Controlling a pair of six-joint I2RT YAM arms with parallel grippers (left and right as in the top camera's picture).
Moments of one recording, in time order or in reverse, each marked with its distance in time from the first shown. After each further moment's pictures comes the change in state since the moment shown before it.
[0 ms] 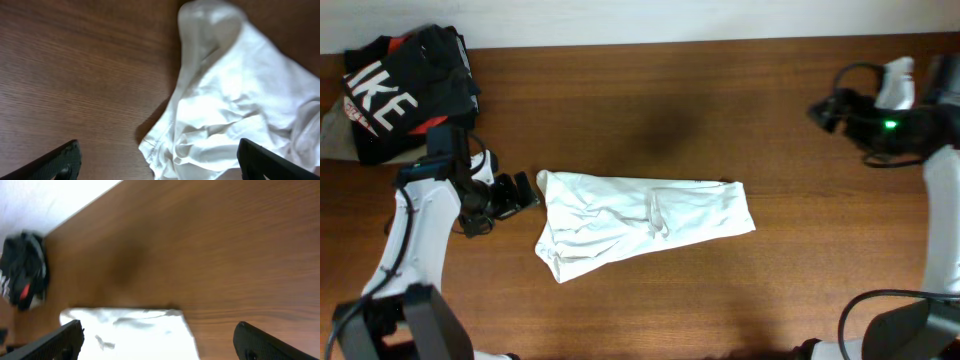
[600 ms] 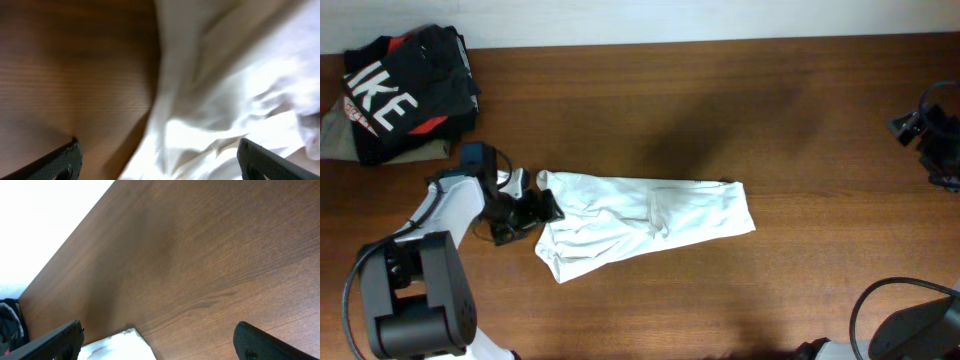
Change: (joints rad) left arm -0.058 0.182 -0.109 0.167 0.140 0.084; right arm -0.286 0.000 0.005 -0.026 0.032 0.000
